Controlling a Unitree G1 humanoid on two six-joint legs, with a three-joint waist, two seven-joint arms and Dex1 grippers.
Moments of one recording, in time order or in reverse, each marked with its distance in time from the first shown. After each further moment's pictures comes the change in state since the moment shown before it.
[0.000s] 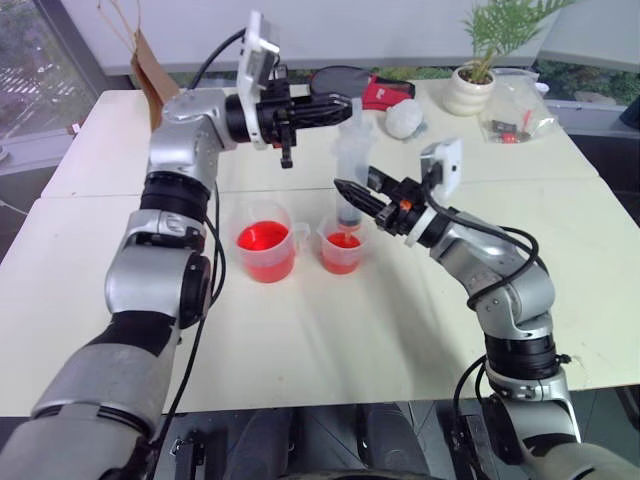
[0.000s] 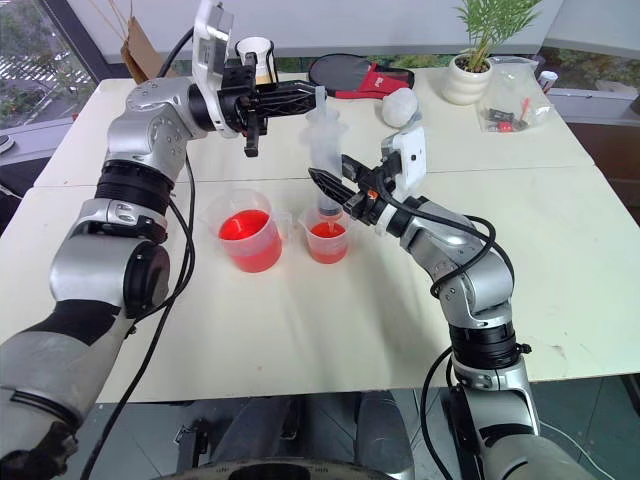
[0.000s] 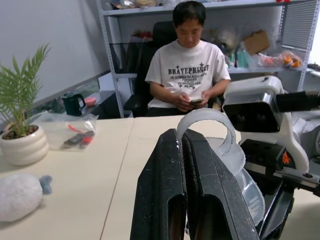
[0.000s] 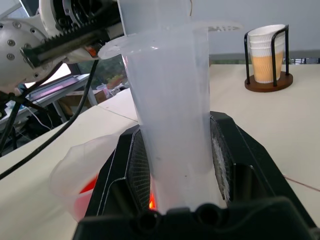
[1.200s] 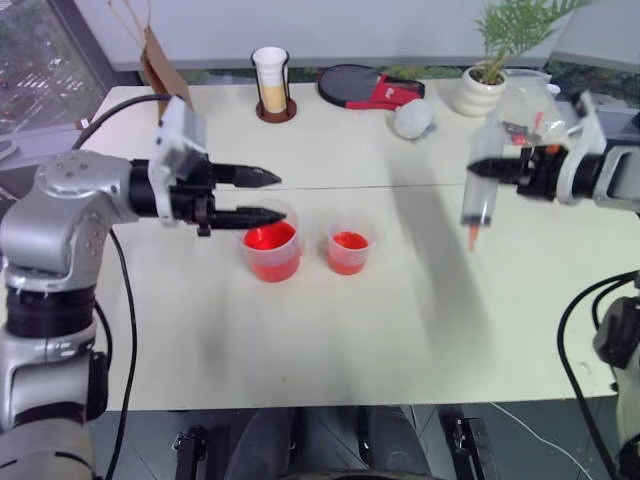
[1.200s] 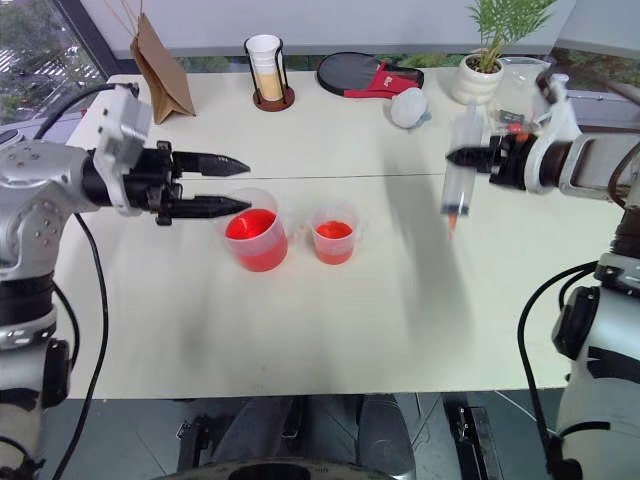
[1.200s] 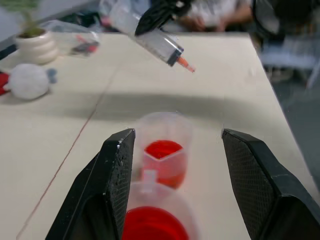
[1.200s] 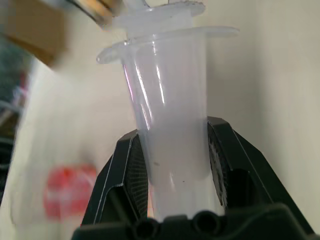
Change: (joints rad) left arm 0.648 0.459 0.018 -1.168 -0.193 0.548 0.165; right arm -0.447 -0.556 -0.231 0.722 0.290 0.981 -0.124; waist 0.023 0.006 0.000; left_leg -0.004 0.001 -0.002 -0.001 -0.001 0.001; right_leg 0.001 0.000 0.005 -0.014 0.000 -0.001
